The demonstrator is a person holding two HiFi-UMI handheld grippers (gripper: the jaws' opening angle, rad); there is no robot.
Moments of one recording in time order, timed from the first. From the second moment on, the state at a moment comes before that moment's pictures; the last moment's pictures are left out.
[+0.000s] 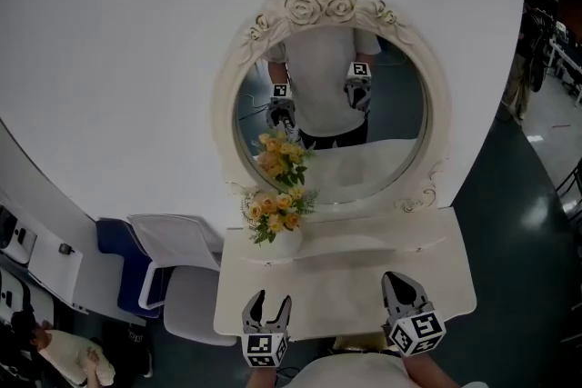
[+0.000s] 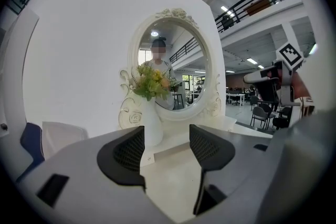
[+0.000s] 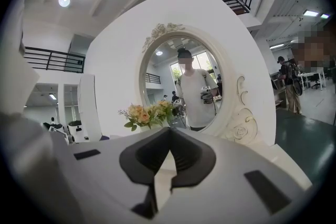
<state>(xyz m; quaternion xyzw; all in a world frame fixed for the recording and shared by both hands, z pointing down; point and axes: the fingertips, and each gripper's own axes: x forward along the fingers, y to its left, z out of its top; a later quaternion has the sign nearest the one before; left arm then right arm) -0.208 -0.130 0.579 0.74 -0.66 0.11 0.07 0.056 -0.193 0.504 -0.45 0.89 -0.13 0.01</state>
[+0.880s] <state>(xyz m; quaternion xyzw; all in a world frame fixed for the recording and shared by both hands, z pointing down) -0.234 -0.168 0.674 0.73 -0.64 0.18 0.14 0.060 -0.194 0.510 -0.47 0.87 -0.13 -0.01</state>
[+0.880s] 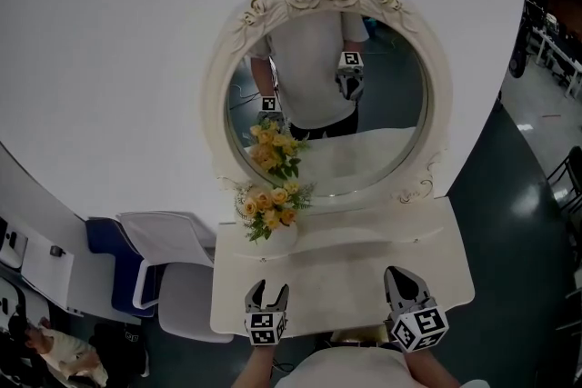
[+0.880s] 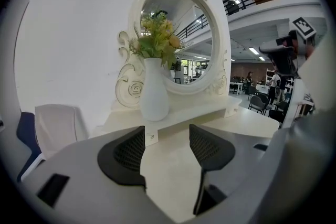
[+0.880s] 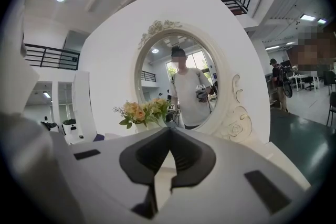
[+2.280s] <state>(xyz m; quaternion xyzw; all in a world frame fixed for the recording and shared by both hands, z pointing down) -0.284 -0.218 0.767 0.70 -0.63 0.25 0.22 0.055 -0.204 0.519 -0.50 0.86 -0.14 -0.03</state>
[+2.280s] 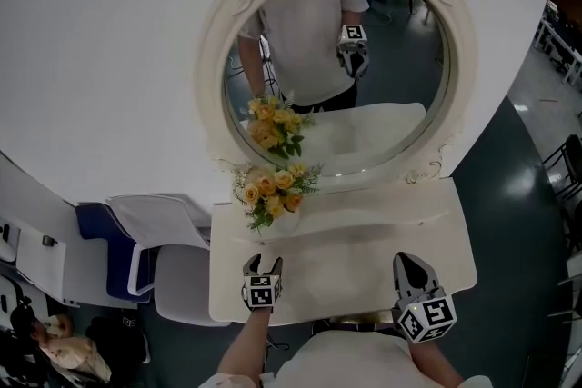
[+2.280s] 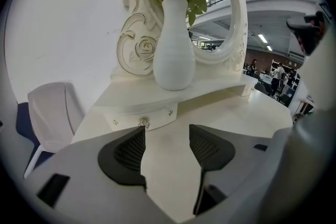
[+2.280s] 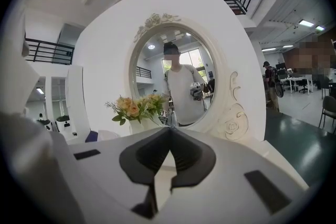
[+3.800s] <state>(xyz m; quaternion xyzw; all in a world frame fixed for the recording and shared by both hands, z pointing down) -0.331 -0.260 0.810 0.66 -0.65 0.24 0.30 0.067 -0.199 0.529 -0.55 0.82 -0.15 -0.05</state>
